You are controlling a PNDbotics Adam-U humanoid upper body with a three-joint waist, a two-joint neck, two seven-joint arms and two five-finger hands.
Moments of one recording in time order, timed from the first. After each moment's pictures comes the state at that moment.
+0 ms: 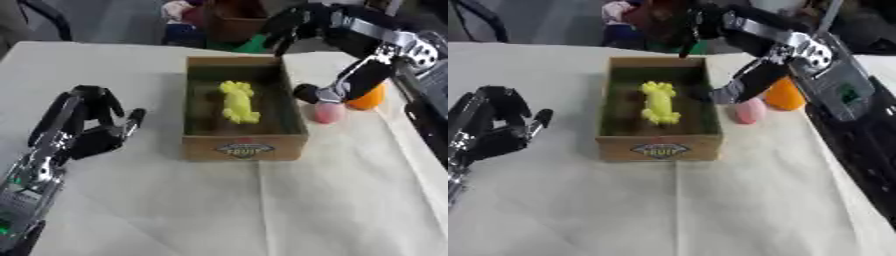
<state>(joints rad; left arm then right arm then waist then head) -0.42 0.43 -0.24 -1.73 -0.05 0.14 0.03 -0.86 -0.54 0.30 -1.47 -0.20 -0.44 0.71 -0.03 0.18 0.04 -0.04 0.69</state>
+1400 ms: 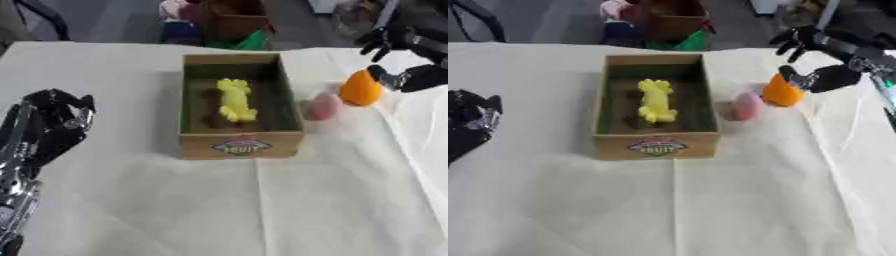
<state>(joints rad) -0.31 0.43 -0.14 -1.75 0.07 0.15 0.23 -0.82 -0.69 0.05 -0.91 0.34 -0.60 0.55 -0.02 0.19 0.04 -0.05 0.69</state>
